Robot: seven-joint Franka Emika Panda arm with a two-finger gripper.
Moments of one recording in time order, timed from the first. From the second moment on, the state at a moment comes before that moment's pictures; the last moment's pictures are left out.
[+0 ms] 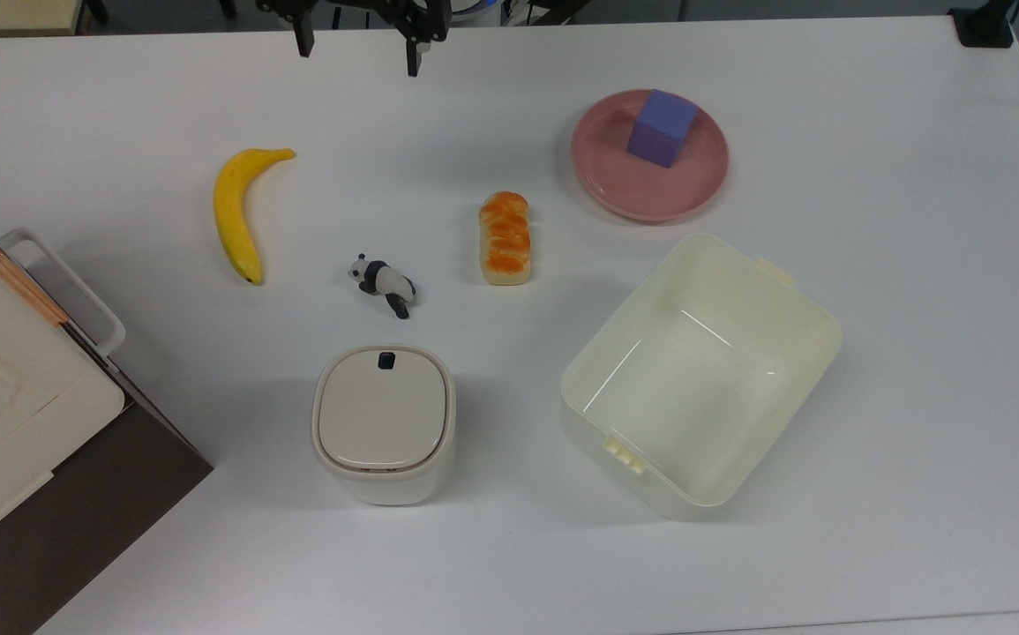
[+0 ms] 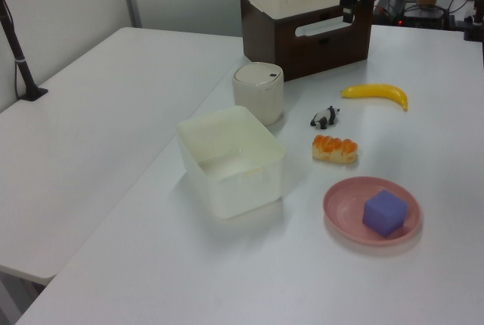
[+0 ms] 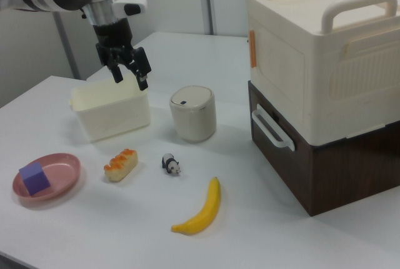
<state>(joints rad) -0.11 0.00 0.09 -1.63 -0.06 1.70 0.15</state>
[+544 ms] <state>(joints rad) -0.09 0.01 0.09 -1.63 -0.06 1.66 0.11</state>
